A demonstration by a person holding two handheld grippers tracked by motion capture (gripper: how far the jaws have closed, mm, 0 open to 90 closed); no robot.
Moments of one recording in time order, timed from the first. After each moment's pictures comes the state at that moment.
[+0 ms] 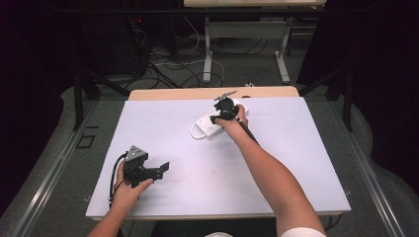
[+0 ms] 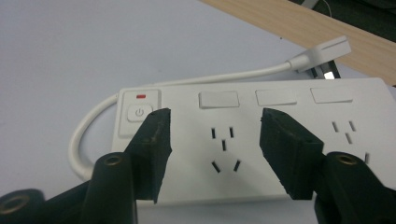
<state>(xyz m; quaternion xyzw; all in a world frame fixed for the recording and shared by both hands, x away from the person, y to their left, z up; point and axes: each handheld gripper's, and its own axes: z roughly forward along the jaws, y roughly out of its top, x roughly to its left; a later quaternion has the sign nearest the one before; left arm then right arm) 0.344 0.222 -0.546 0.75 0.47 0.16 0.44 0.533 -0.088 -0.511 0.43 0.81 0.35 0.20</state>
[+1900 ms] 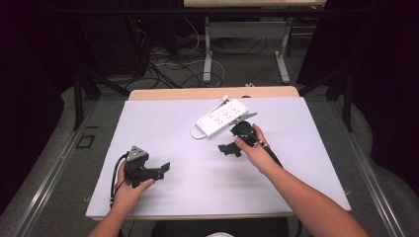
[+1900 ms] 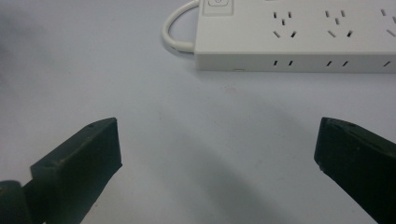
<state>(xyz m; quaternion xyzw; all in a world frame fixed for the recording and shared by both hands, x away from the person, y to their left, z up) 0.344 0.220 -0.547 0.75 0.48 0.16 0.43 0.433 -0.137 -0.508 0.40 0.84 0.36 0.11</state>
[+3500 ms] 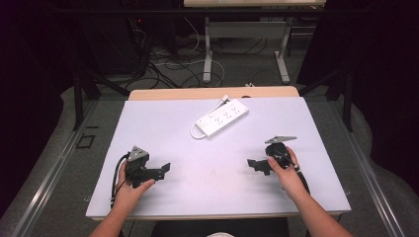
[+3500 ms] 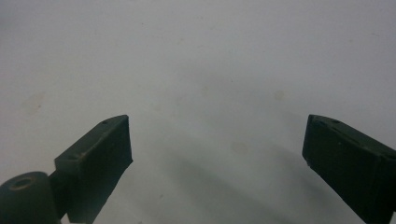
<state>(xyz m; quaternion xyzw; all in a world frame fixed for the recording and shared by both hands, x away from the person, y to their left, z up) 0.344 0.218 -0.549 0.75 0.48 0.17 0.42 0.381 -0.233 -0.553 0.48 0.78 0.39 0.12</state>
